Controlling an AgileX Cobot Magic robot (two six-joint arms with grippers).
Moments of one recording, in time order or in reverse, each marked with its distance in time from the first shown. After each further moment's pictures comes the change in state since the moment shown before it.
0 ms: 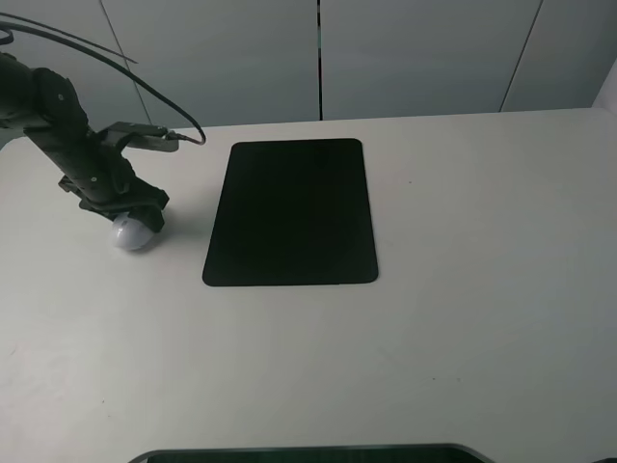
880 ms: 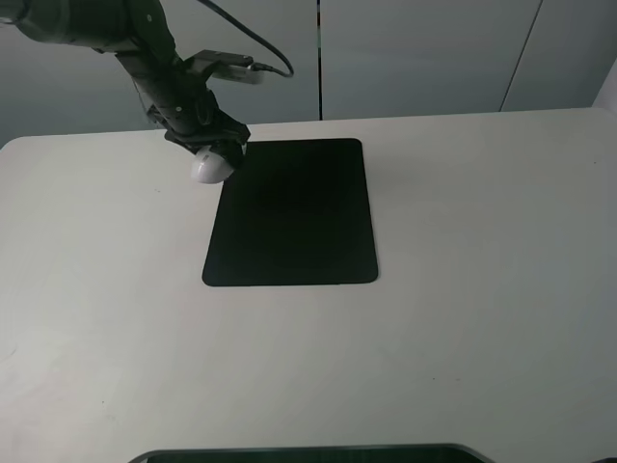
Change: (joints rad) left arm -0.231 0.126 -0.463 -0.050 0.196 -0.006; right arm 0.000 0.000 0.000 0.000 0.000 0.000
